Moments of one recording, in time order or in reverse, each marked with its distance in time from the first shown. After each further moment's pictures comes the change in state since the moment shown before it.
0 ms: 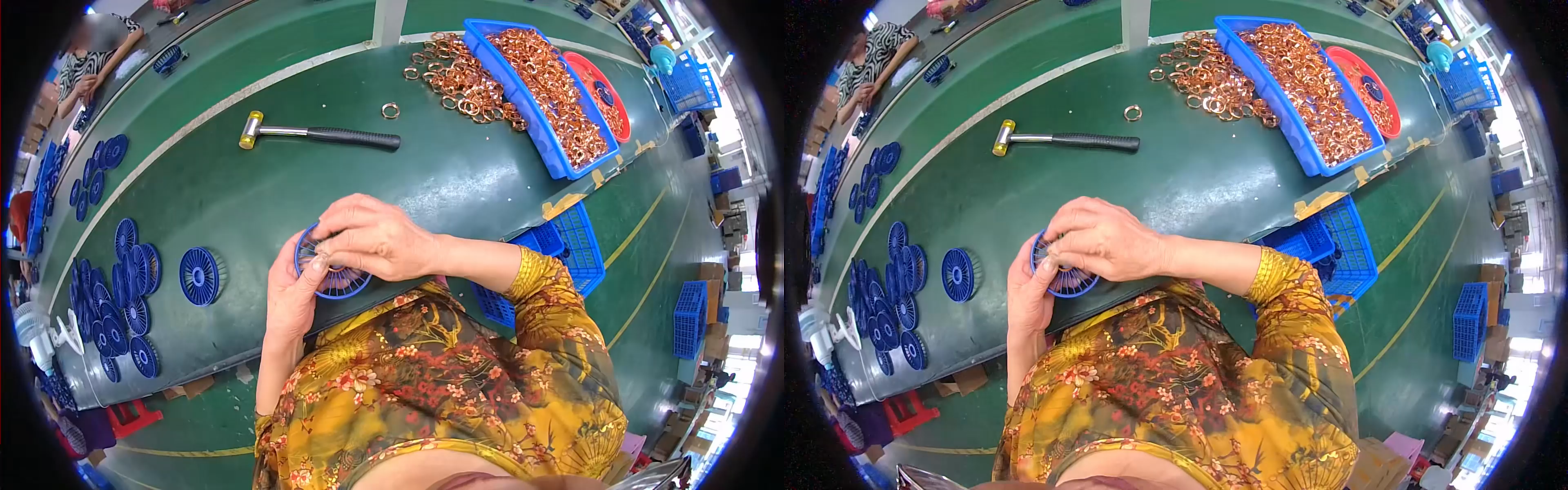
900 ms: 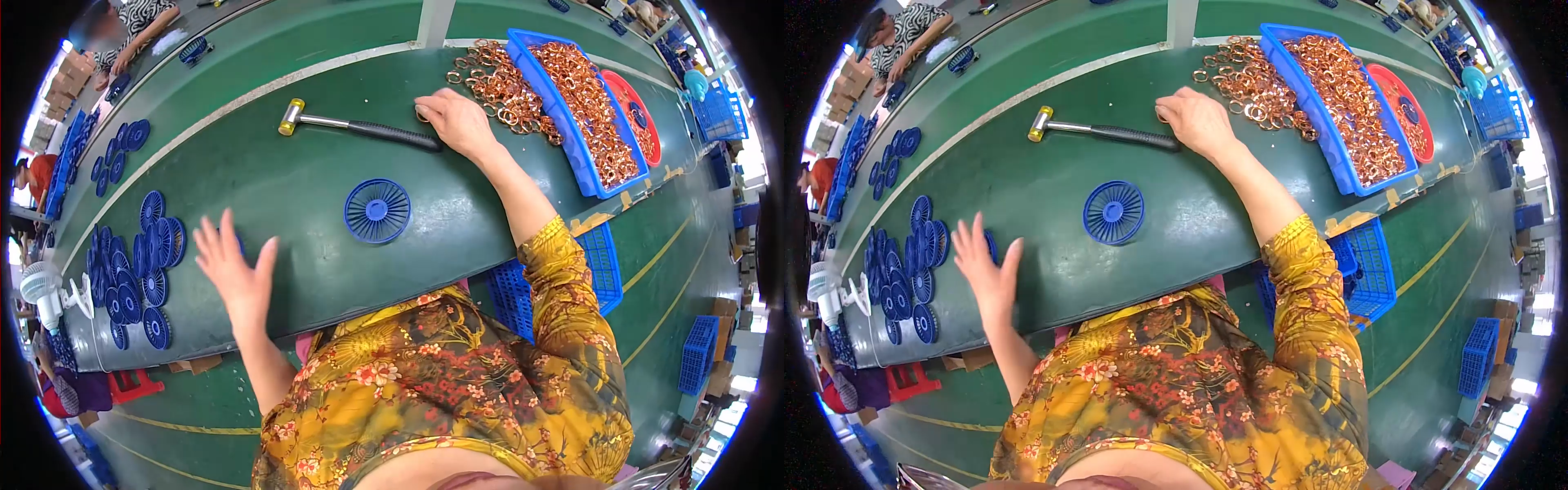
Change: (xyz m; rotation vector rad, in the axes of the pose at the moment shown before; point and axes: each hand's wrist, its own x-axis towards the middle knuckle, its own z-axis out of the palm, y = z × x) left_hand -0.014 0.034 -0.082 1.702 0.692 0.302; right_hand 0.016 0.132 -0.076 -0.654 0.086 0.509
